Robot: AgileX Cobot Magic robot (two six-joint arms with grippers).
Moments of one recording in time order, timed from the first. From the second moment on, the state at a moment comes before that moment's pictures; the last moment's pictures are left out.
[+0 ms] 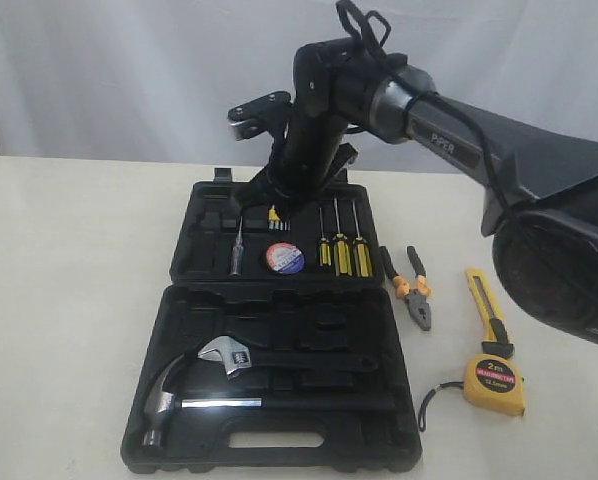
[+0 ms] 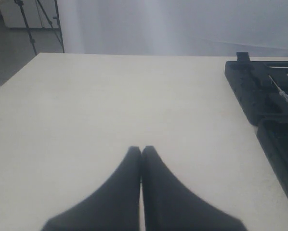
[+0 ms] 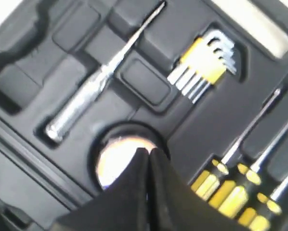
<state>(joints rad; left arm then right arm) 0.07 0.00 0.00 0.00 0.36 0.01 0.14 2.44 -2.28 0.02 1.09 -0.16</state>
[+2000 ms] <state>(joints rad) 0.07 0.00 0.00 0.00 0.36 0.01 0.03 2.18 -2.23 -0.10 1.21 -0.10</state>
